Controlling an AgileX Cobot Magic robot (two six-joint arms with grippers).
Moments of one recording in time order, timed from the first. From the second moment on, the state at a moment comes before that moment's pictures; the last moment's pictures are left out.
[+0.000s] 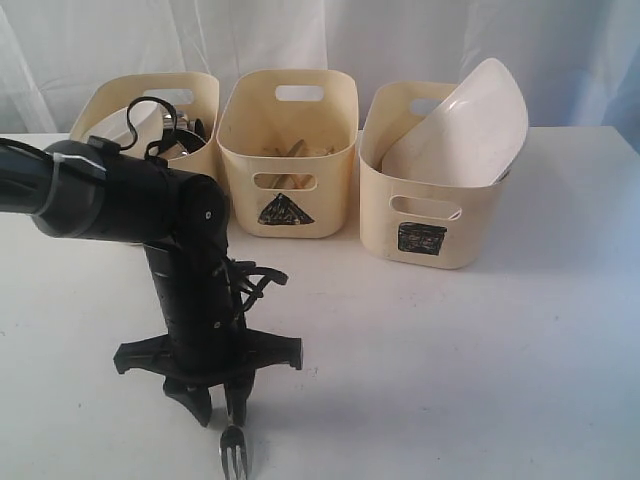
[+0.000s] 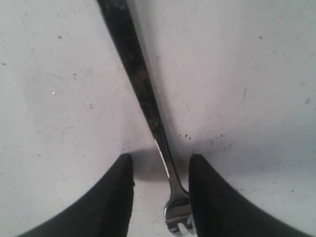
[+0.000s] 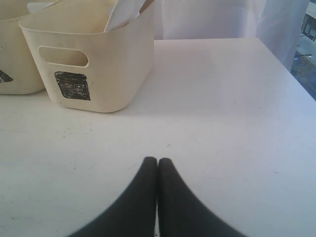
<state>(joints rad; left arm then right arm) -0.70 1.92 -1.17 -0.23 0.97 -0.48 0.05 0.00 -0.01 0.03 0.36 0.04</state>
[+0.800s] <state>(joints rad) -0.70 1.90 -1.16 -0.20 0.97 -0.35 0.05 0.00 -0.01 0.03 0.36 0.04</state>
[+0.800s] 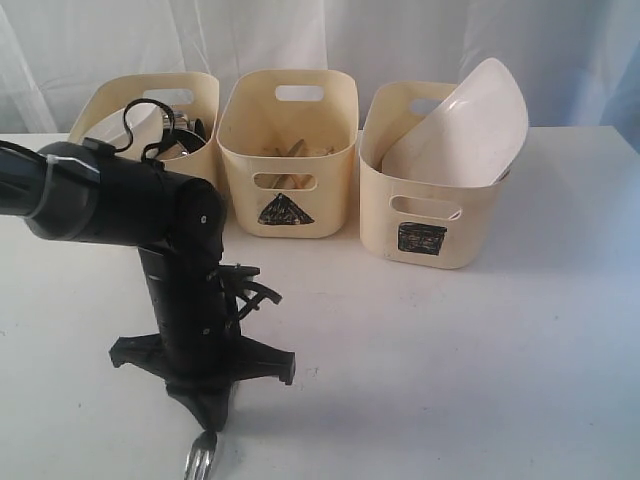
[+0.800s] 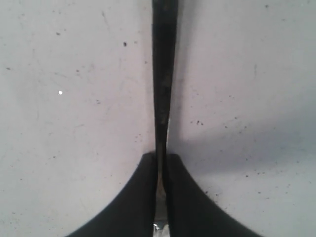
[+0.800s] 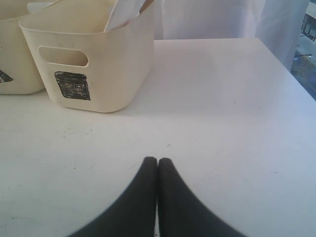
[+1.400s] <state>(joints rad) -0.70 1.67 -1.15 -0.13 0.79 -0.30 0.05 0.00 -0.01 0.03 0.36 0.04</state>
